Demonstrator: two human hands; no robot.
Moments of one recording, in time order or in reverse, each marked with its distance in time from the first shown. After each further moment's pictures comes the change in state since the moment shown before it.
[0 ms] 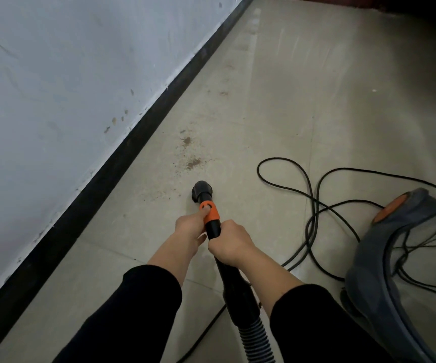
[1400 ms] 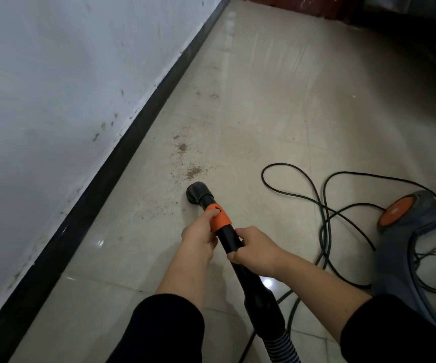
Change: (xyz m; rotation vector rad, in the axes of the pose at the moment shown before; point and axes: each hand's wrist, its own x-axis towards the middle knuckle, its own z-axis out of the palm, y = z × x) left_hand 0.065 0.022 -0.013 -0.241 -0.211 -0.141; right_hand 0.039 -0.013 0.007 0.038 0.026 -0.015
